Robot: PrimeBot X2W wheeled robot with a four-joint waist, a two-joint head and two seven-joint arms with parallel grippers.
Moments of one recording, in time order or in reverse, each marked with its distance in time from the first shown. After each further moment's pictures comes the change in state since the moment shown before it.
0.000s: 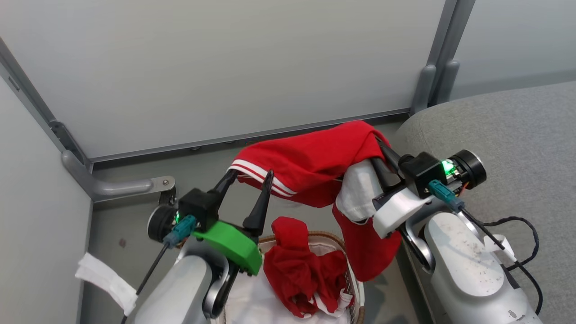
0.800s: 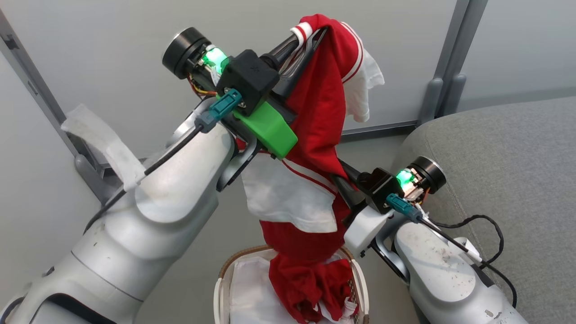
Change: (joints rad) left arm -0.547 0.039 -0.226 -0.034 0.064 -0.041 0.026; right arm -0.049 0.000 0.191 0.074 0.035 0.000 0.000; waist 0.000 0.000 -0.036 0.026
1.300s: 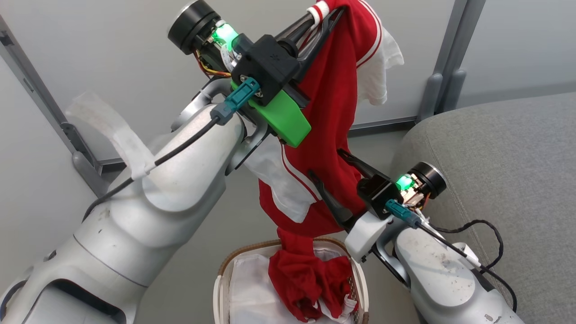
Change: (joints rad) left arm -0.058 -0.024 0.004 0.003 0.078 -0.008 -0.001; right arm 0.026 0.000 -0.004 -0.005 -0.023 0.000 0.000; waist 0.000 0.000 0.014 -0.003
